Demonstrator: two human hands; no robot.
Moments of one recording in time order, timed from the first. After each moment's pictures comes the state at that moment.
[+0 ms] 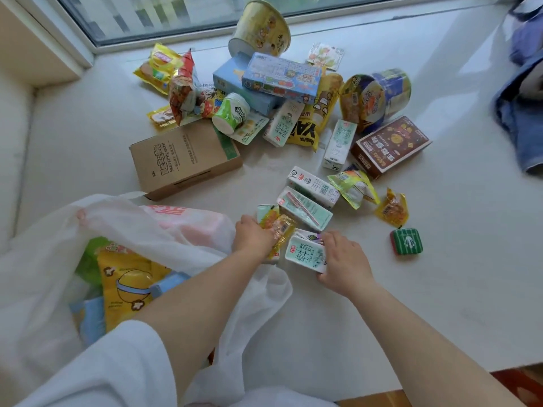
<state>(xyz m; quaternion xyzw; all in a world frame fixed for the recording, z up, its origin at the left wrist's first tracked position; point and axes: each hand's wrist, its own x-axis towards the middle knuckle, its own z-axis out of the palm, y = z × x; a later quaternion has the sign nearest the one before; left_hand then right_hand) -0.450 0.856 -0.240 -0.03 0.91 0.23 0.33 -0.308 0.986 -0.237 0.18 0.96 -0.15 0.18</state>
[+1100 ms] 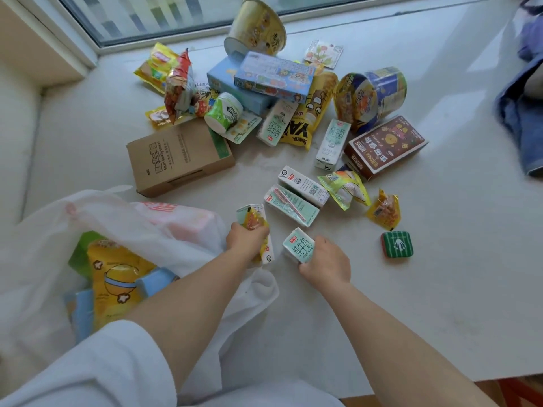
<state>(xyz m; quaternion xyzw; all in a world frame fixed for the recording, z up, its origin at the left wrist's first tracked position) -0.433 0.867 -0.235 -0.20 0.86 0.33 0.34 -0.319 0.981 -0.239 0.35 0.87 -0.25 0.22</state>
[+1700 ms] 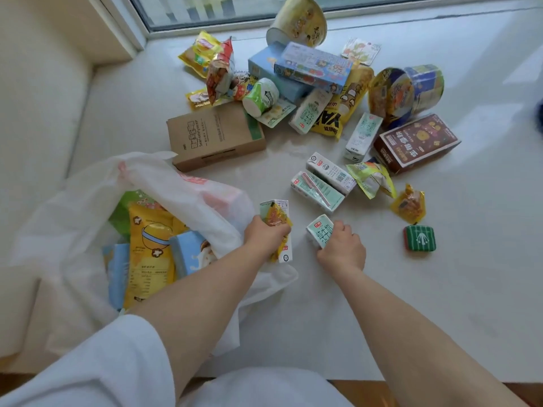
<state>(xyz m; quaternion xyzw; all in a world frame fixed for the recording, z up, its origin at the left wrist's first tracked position) -0.399 0.833 -0.218 -0.16 0.84 0.38 0.34 -0.314 0.961 -0.245 0.35 0.89 -0.20 0.21</state>
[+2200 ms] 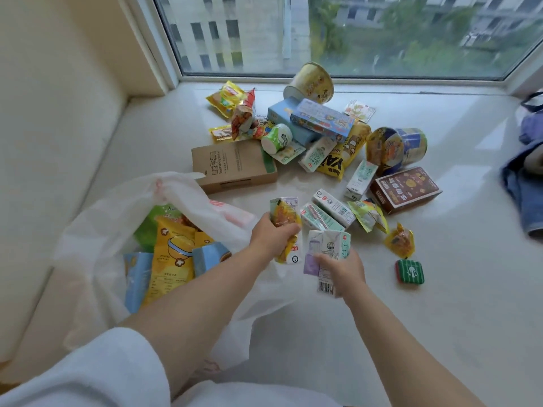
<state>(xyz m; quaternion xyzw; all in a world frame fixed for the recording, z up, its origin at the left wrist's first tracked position) -0.413 0.821 -0.146 -0.08 0.79 0.52 0.31 -0.310 0.945 -0.181 0.48 0.66 -0.58 0.05</state>
